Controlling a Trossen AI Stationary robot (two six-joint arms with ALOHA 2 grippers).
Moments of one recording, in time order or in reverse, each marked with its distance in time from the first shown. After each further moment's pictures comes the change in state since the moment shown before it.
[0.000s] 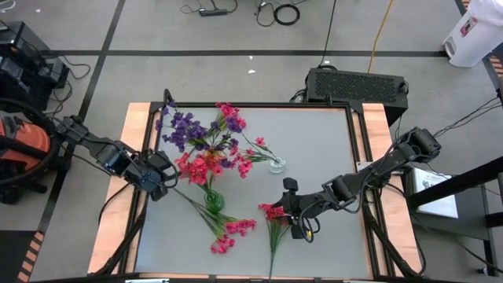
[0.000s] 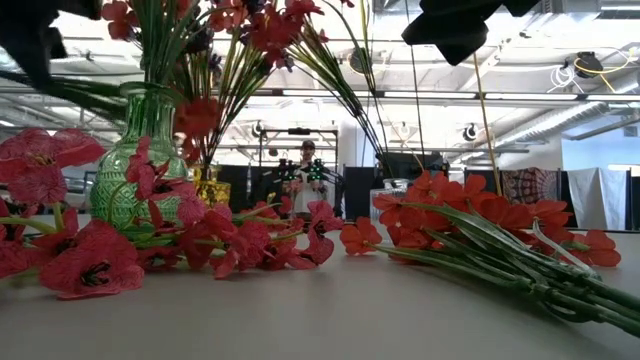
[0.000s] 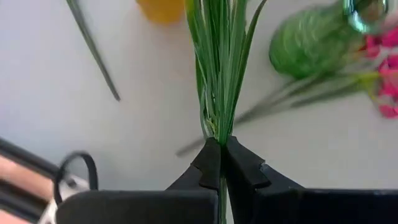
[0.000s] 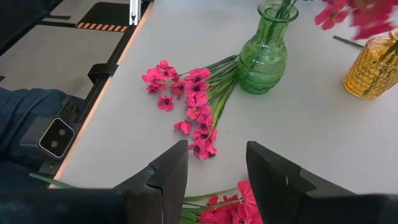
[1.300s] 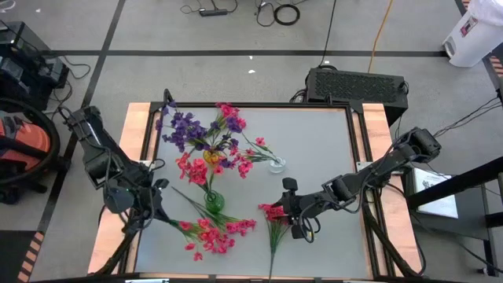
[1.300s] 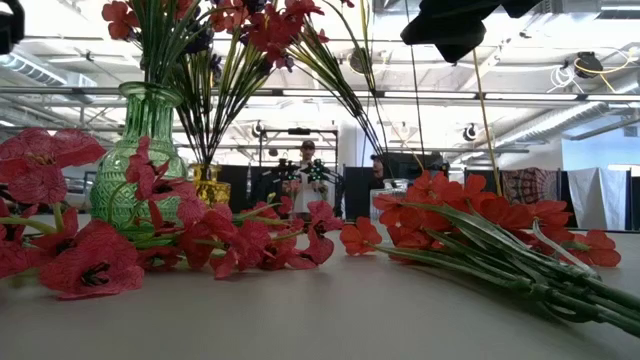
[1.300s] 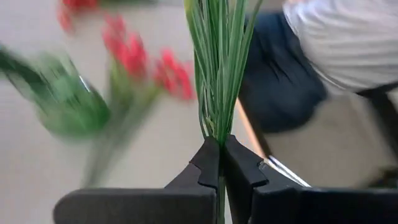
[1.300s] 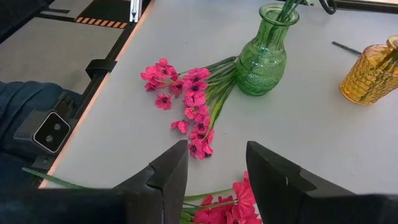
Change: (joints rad) left arm -0.390 0.021 0.000 0.522 0.083 0.431; right arm -0.002 0.000 0.000 0.000 0.002 -0.042
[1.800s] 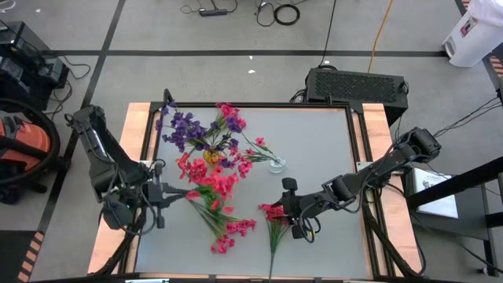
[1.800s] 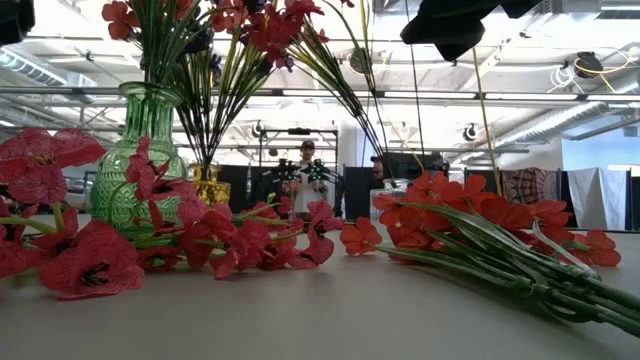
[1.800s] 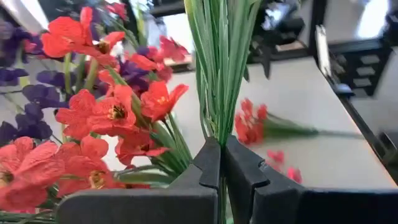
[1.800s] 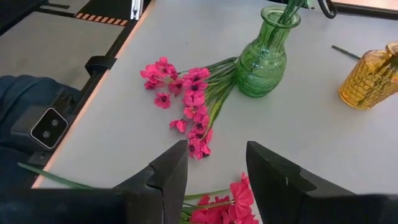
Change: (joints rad) left arm -0.106 0.098 -0.068 0.267 -0.914 0.122; right arm 0.000 0.000 0.000 0.000 0.000 -0.030
